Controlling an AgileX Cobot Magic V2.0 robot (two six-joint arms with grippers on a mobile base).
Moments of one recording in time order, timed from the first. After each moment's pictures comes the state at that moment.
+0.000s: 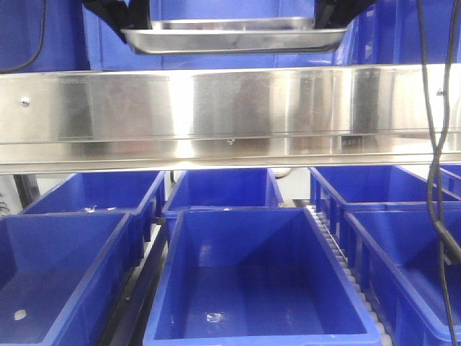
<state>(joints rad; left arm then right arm) -0.48 1.87 -1.78 0.24 0.94 -0.51 0.41 1.77 -1.58 -0.29 0.75 0.60</state>
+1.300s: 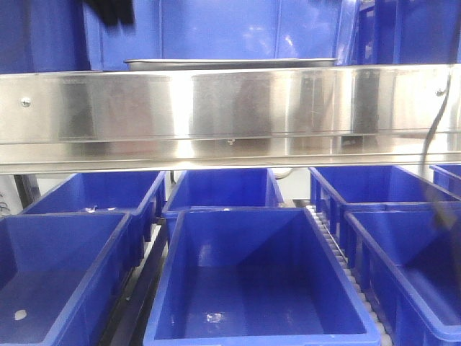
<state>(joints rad) -0.48 1.80 -1.79 0.38 0.98 -0.65 0.39 1.66 -1.60 -0.25 0.69 0.60</state>
